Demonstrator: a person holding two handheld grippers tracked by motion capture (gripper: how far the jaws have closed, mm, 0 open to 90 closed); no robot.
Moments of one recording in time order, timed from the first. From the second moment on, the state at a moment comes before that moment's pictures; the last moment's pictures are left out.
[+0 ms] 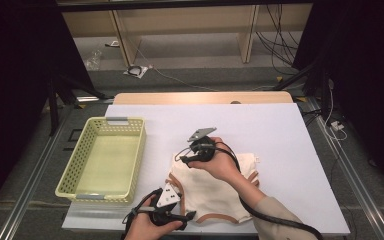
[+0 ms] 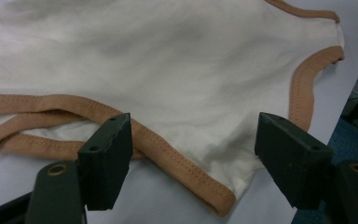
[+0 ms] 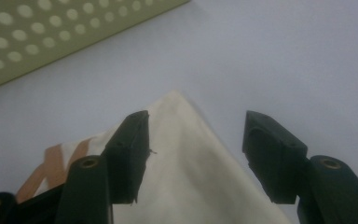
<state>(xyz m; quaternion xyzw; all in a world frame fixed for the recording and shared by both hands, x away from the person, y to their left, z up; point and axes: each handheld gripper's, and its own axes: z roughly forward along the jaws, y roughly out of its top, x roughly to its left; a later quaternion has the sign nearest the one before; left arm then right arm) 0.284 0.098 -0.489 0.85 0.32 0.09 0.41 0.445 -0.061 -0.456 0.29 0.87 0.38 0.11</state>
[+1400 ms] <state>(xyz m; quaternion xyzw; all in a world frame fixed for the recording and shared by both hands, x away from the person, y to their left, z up) 0.292 0.087 -0.493 0.86 0.35 0.12 0.35 0.471 -0.005 -0.479 0.26 0.92 0.28 0.07</state>
